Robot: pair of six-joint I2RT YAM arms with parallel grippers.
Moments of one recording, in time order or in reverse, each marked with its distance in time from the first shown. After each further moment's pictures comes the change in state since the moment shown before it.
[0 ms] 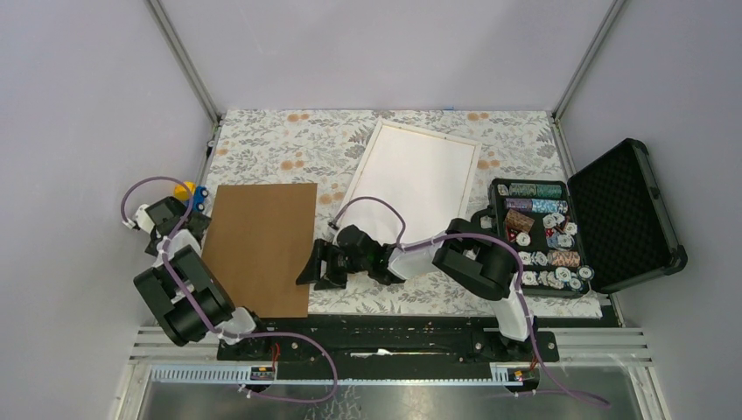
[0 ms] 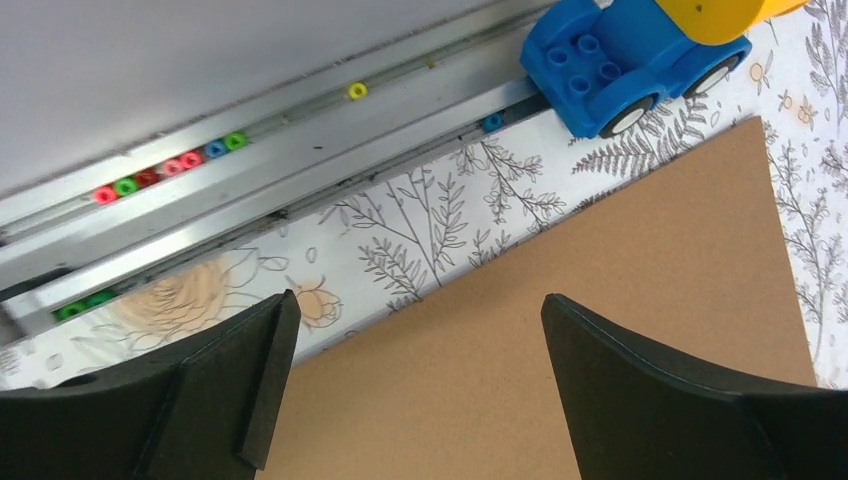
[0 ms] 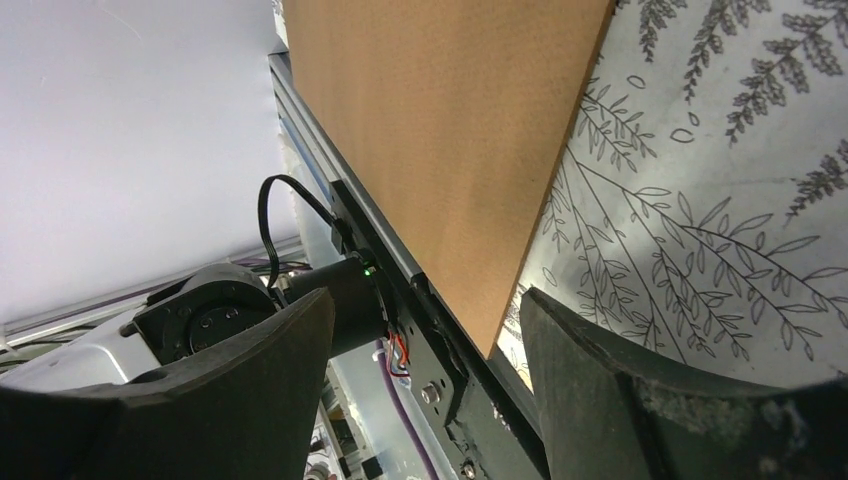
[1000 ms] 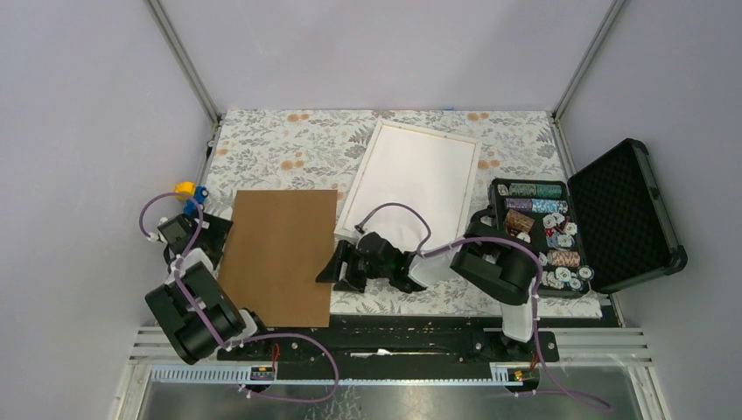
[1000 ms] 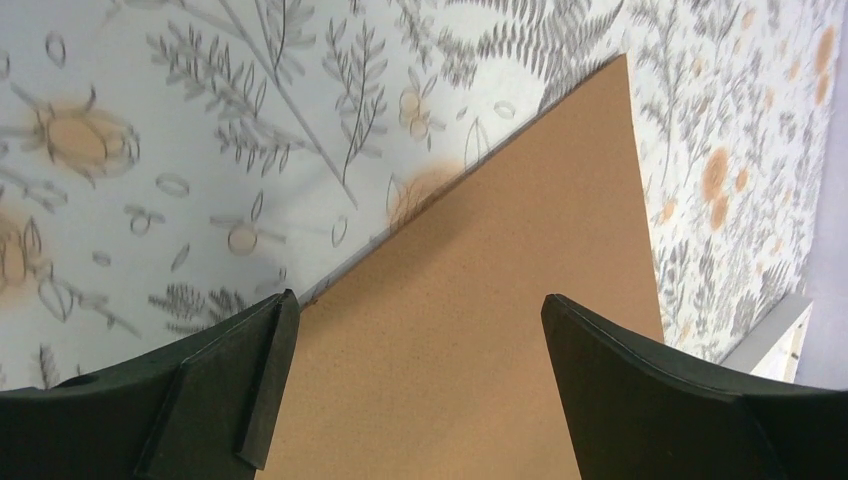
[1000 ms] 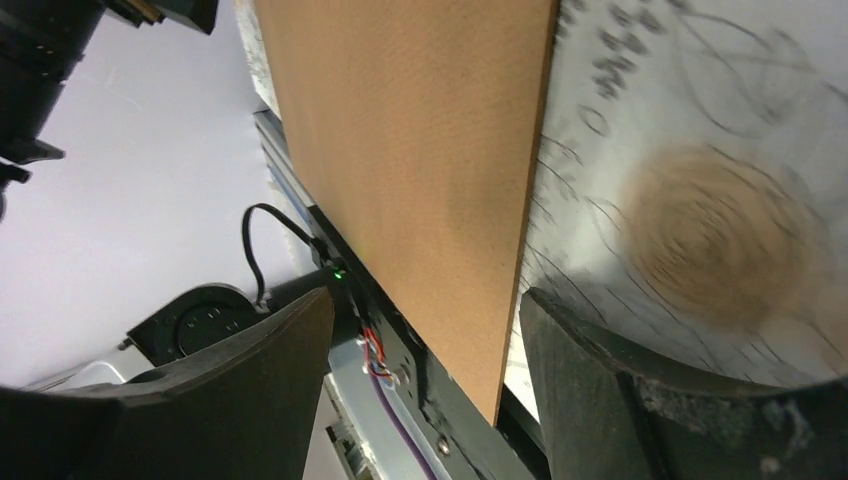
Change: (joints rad) left arm 0.013 -0.083 -0.208 0.163 0.403 -0.162; right arm -0.018 -0.101 -0.200 0.086 0.117 0.088
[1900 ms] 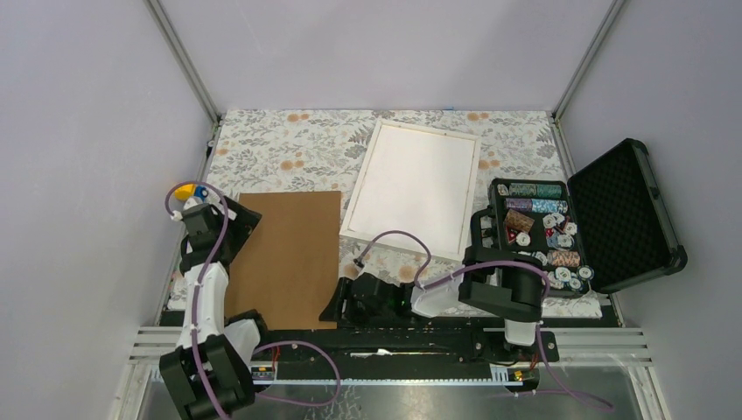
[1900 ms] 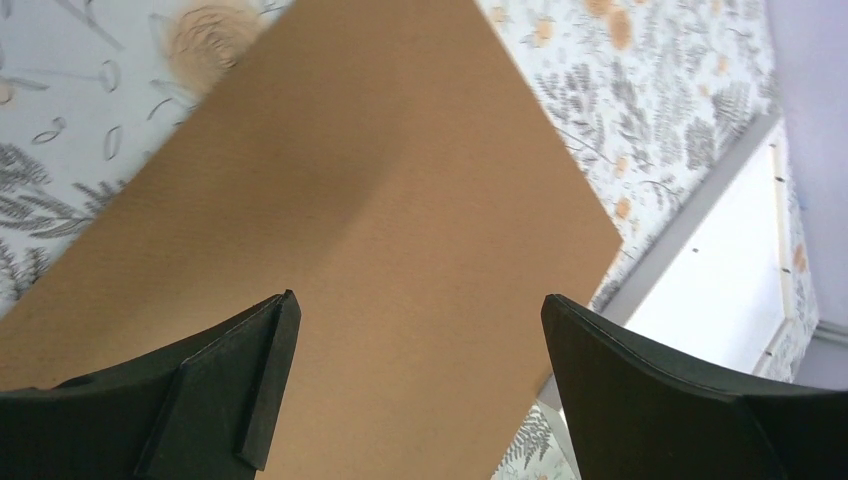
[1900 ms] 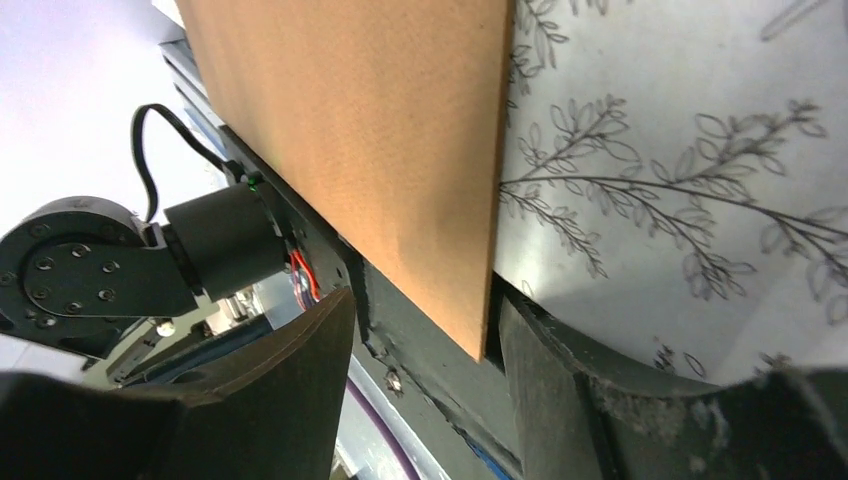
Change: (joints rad) left arm -0.270 -0.362 0.038 -0.360 -0.058 0.003; right arm 0.240 -0.106 -0.129 -0.095 0.213 0.090
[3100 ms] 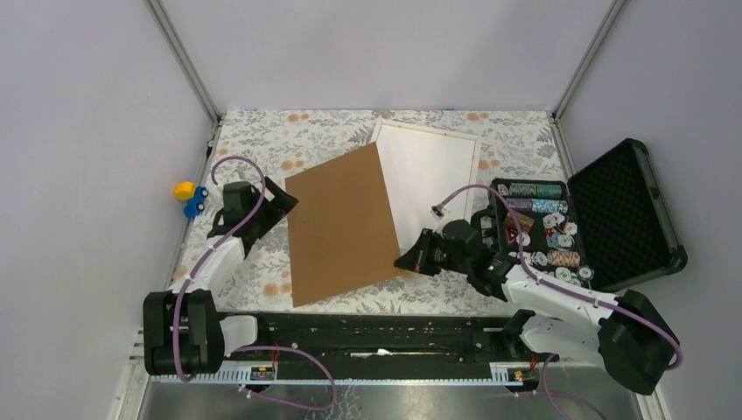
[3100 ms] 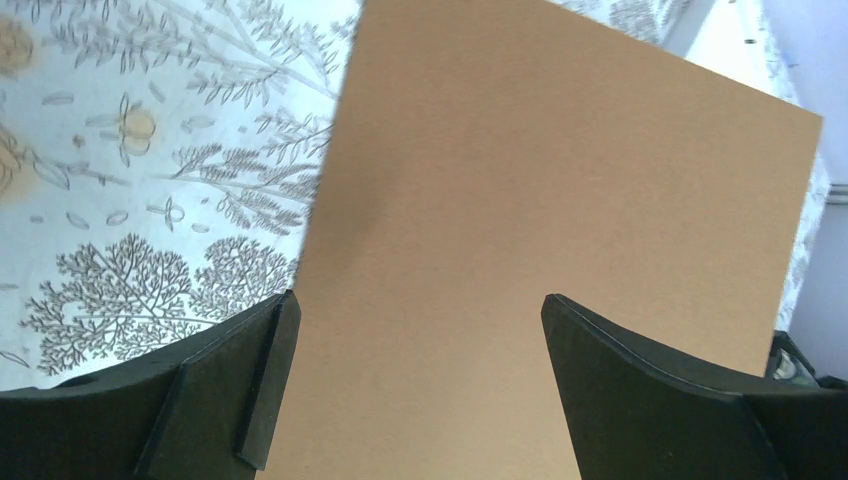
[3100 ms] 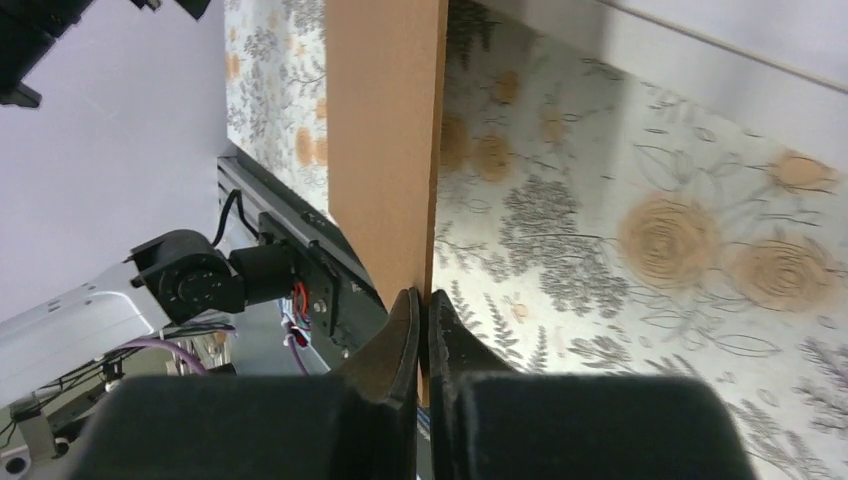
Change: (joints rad) left arm -0.330 0.241 0.108 0.210 -0.016 -0.010; right arm -0.507 -0.771 -0.227 -0.438 -0.163 -0.441
